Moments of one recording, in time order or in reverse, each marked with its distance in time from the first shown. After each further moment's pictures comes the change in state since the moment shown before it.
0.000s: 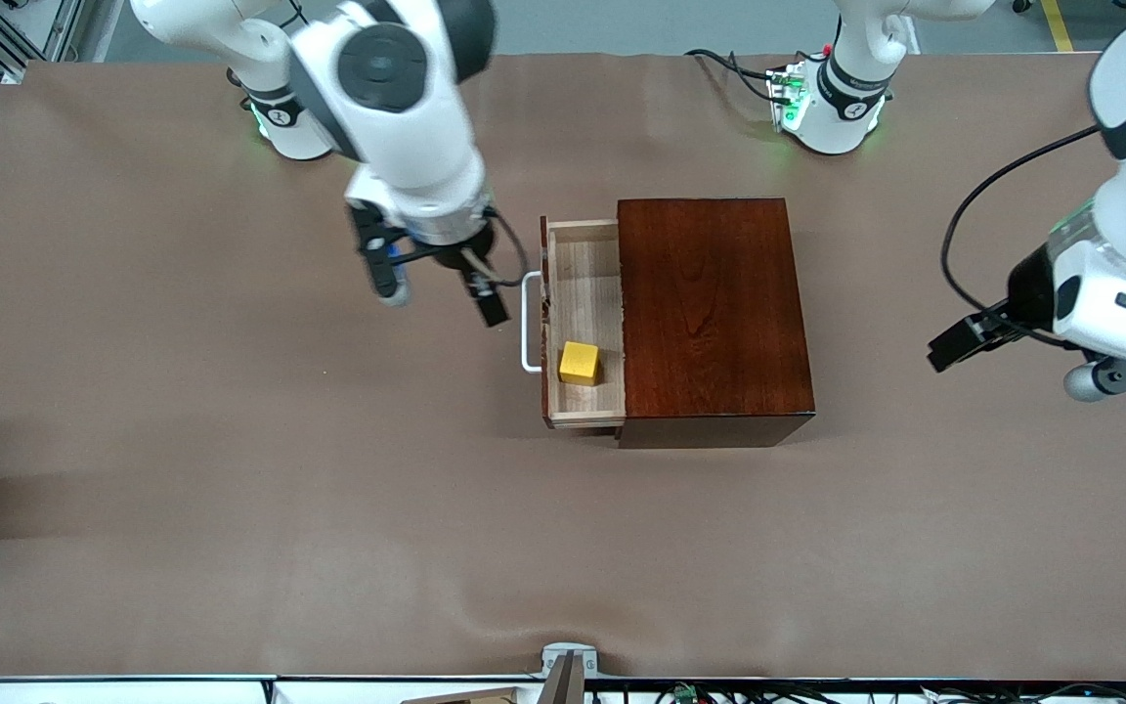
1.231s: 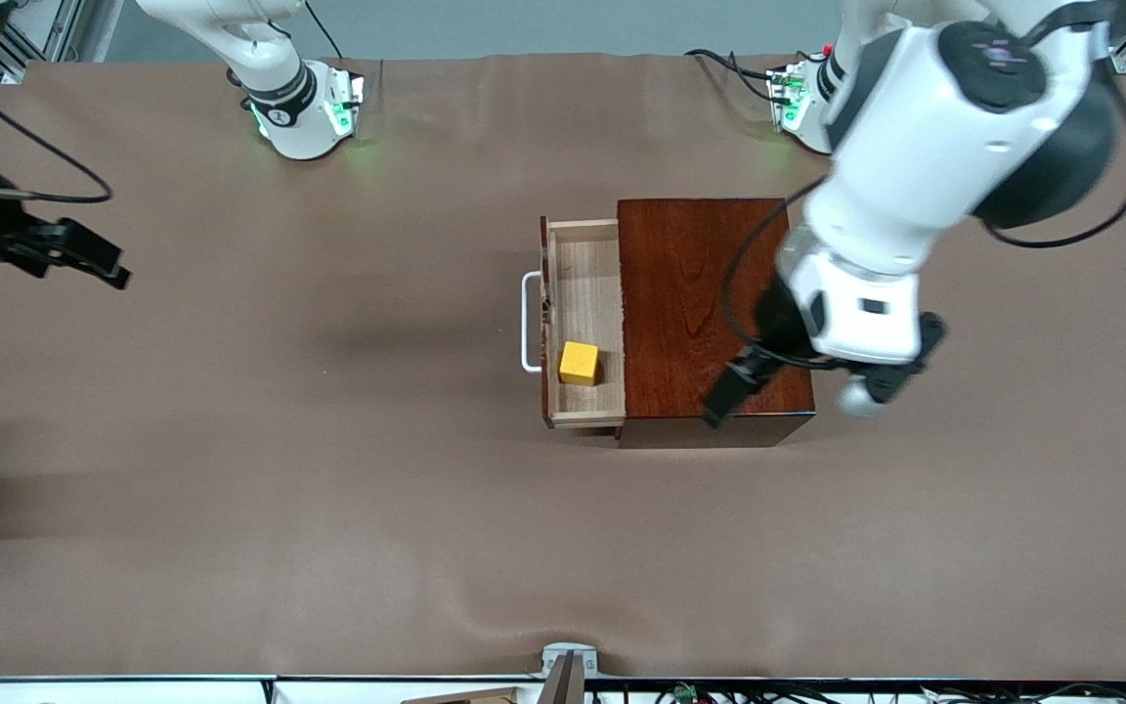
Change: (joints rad) left arm -0.271 0.199 -0.002 0.218 -0.097 0.278 -0.721; right arm -0.614 -0.387 -0.005 -0.222 0.006 -0.206 -1.628
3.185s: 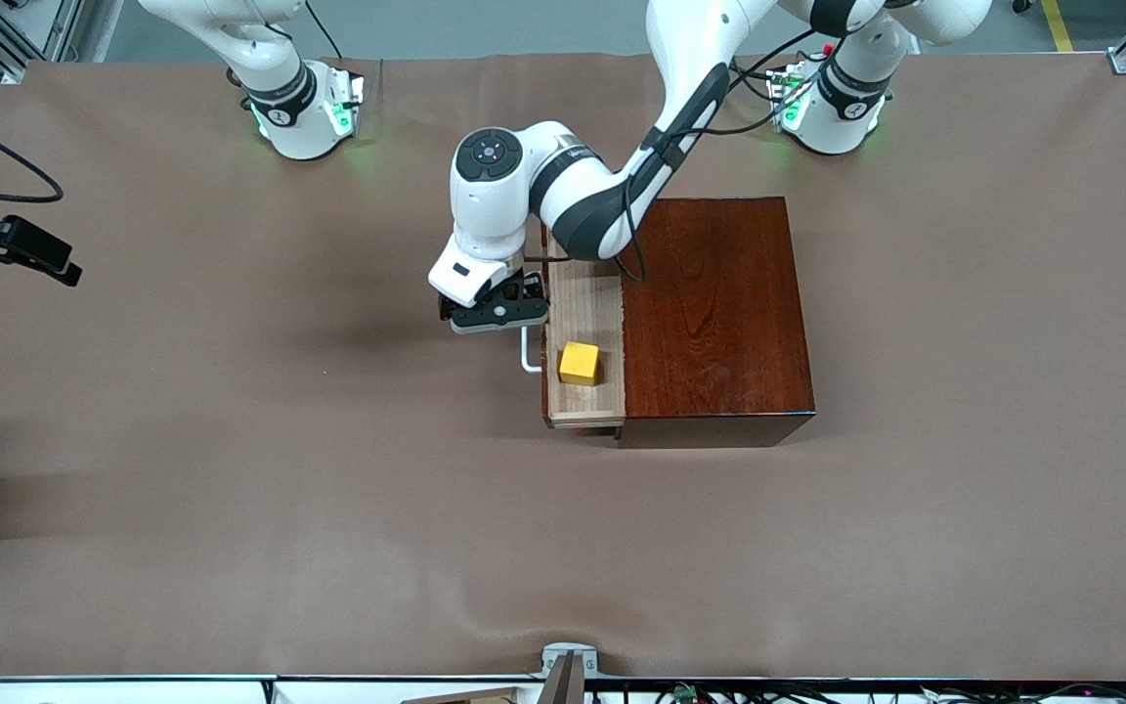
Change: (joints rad) left arm -0.498 0.390 -0.014 -0.043 0.085 0.292 0.032; right arm -0.115 -0.004 -0.015 0.002 -0.042 -0.035 -0.217
